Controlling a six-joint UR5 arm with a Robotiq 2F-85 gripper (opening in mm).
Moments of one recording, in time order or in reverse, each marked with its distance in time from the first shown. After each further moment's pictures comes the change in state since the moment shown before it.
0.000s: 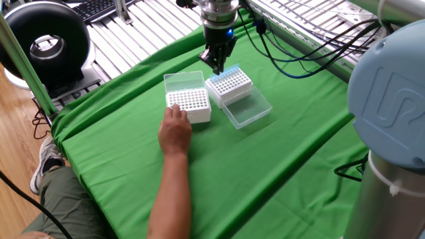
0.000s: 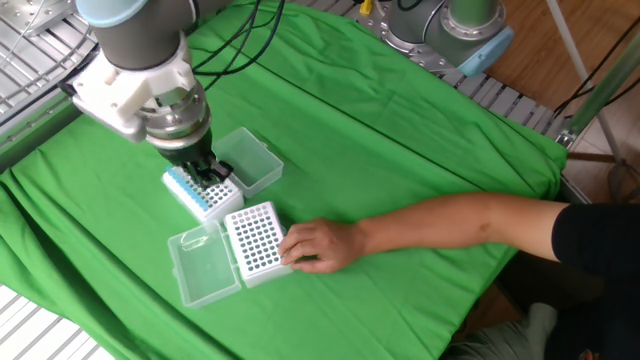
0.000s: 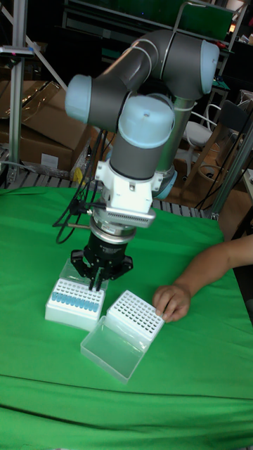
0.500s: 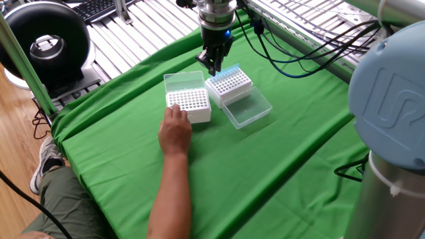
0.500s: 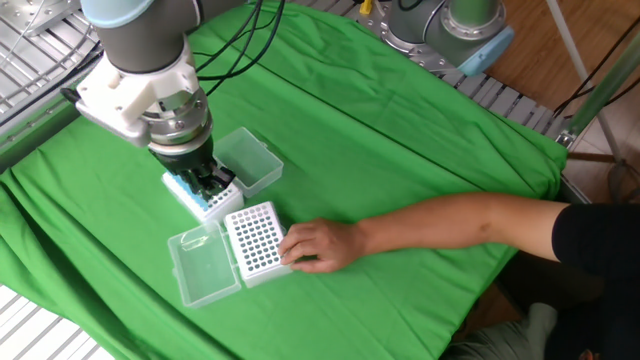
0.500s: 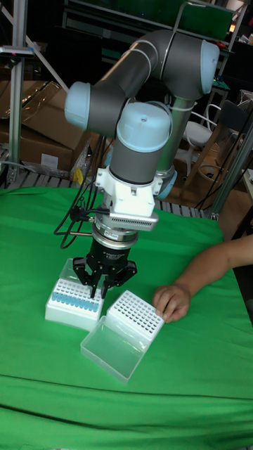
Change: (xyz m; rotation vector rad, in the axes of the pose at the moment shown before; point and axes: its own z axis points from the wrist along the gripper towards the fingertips) arm -0.018 0.017 0.017 -0.045 -0.056 -0.077
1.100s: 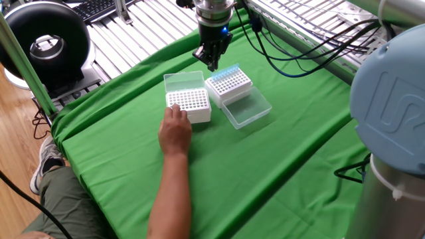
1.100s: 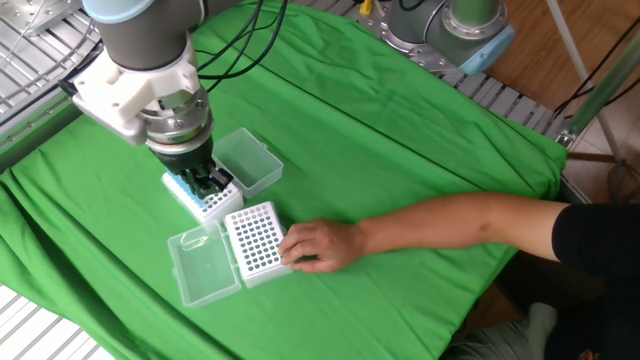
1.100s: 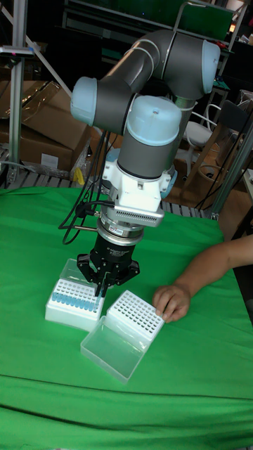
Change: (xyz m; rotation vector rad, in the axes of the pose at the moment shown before) arm -0.007 0.002 -0.012 0.027 -0.017 0.065
